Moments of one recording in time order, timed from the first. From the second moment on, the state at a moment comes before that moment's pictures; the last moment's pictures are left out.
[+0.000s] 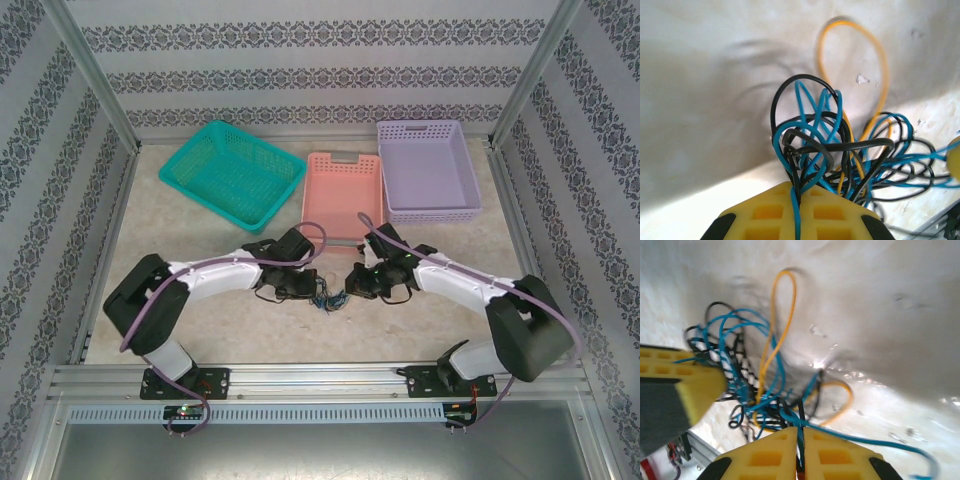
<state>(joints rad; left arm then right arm) -0.74 1.61 0.92 -0.44 0.27 -0.75 0.55 1.39 0.72 -0.47 -0.47 0.72</state>
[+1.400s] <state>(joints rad) -0.32 1.06 0.77 -0.89 0.01 -0.97 0.09 1.06 0.77 -0.91 -0.14 0.65</state>
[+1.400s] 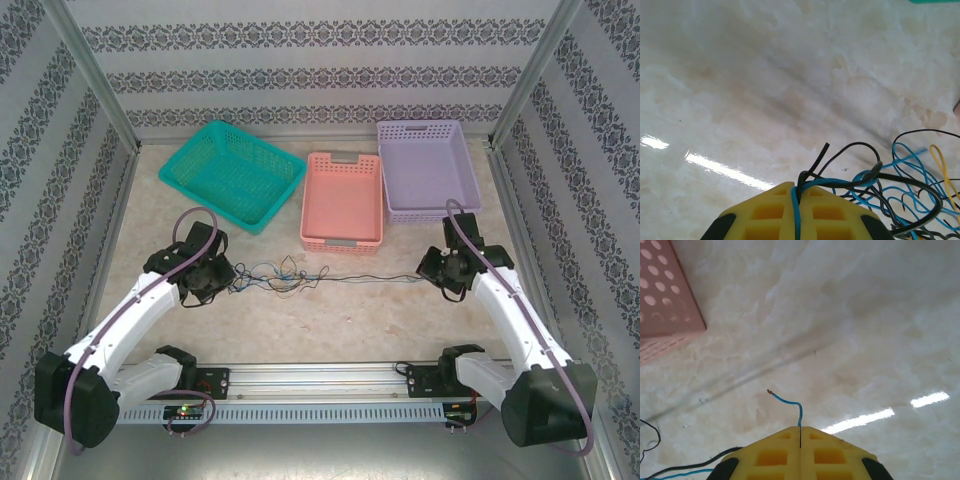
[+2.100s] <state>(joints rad) -0.31 1.10 0.67 -0.71 0.22 -0.97 0.41 1.00 0.59 -0.72 -0.22 0.87</state>
